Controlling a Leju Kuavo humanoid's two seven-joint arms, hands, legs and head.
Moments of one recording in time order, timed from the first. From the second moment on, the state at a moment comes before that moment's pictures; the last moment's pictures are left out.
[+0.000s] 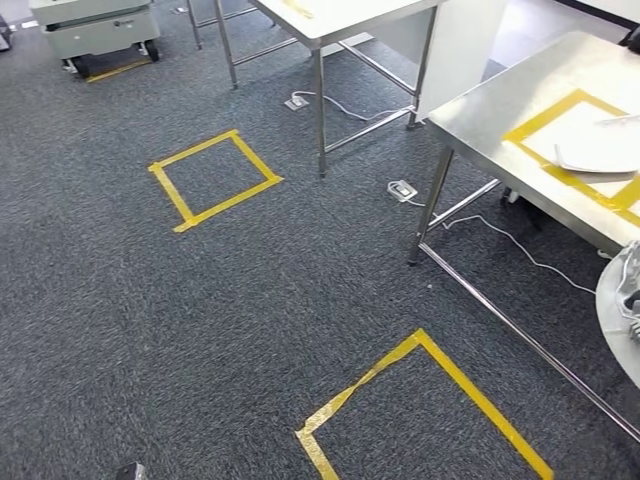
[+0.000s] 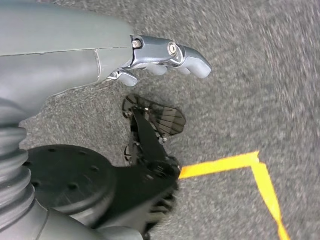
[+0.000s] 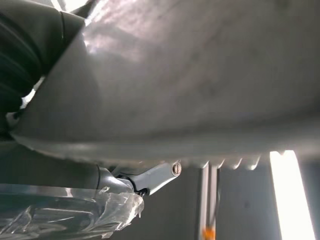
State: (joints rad) left arm -0.06 -0.19 1.52 -0.21 -0.94 -0.16 -0.27; right arm 0.21 0.09 -1.00 -2.20 1.22 -0.68 -0.69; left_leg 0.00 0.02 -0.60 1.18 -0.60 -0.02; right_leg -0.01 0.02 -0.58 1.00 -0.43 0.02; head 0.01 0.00
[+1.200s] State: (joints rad) left arm -0.05 -0.19 1.53 -0.21 -0.95 -0.17 -0.31; right arm 0.10 0.13 -1.32 -1.99 1.02 -0.16 -0.70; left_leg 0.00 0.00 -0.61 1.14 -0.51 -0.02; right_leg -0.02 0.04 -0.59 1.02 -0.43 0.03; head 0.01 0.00
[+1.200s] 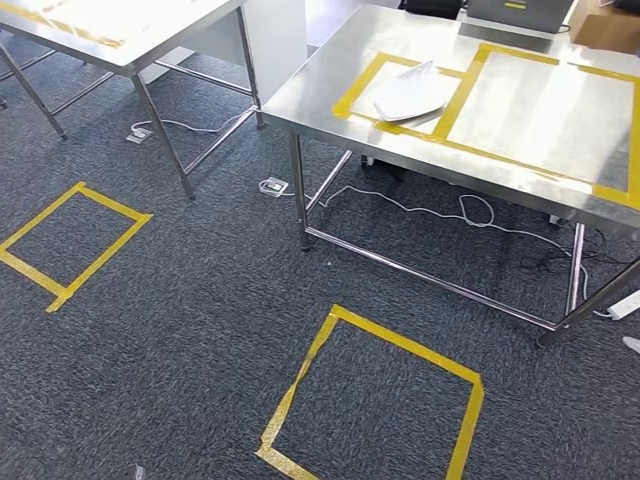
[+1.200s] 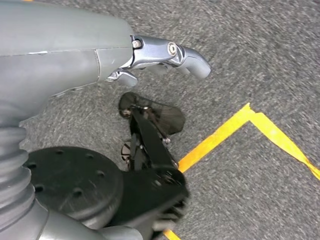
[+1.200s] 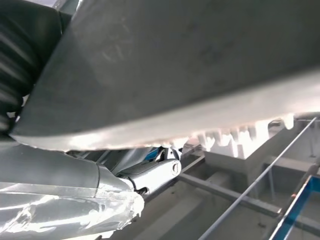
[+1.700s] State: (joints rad) left arm -0.05 -0.20 1.53 -0.21 -0.97 -0.19 -0.36; right arm 0.07 0.06 -1.32 -1.97 0.97 -0.18 -0.65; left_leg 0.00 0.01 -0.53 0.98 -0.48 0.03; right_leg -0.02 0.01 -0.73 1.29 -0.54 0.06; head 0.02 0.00
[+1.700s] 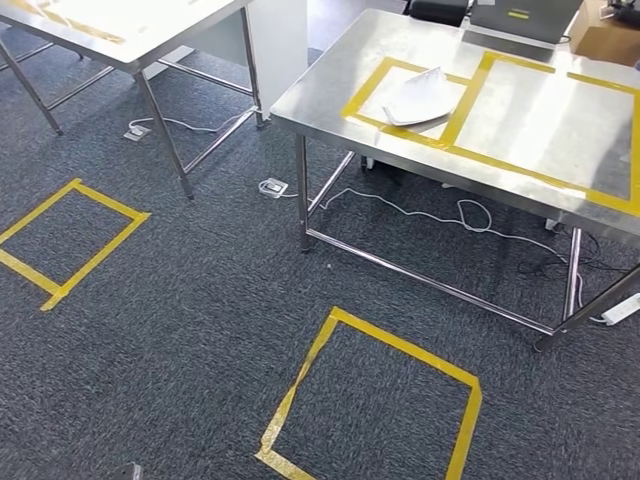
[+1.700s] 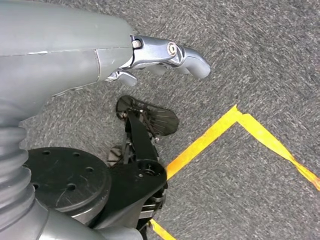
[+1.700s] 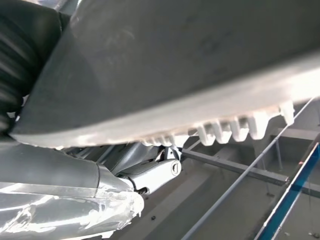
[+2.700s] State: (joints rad) left arm -0.04 -0.22 1.53 -0.21 -0.98 -0.19 -0.38; right arm 0.09 0.05 -1.31 -2.01 0.95 -0.14 -0.64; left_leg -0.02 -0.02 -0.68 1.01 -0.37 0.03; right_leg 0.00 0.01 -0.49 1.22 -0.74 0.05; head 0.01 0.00
